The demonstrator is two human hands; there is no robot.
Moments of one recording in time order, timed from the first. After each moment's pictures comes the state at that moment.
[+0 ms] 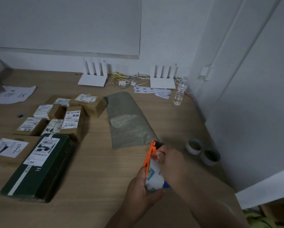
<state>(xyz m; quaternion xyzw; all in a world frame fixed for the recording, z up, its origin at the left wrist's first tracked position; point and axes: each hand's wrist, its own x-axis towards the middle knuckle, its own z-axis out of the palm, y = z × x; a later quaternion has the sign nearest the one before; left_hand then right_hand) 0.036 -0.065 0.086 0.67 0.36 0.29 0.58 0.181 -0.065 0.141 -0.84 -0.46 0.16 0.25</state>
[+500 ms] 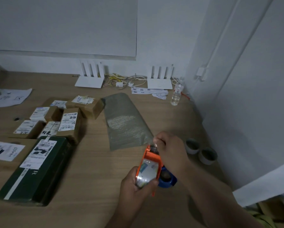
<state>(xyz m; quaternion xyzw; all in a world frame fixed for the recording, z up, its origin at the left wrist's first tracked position) 0.035 -0.070 0.109 0.58 0.39 0.37 0.61 0.191 -0.054 0.180 -0.78 -0.50 0.15 0.34</state>
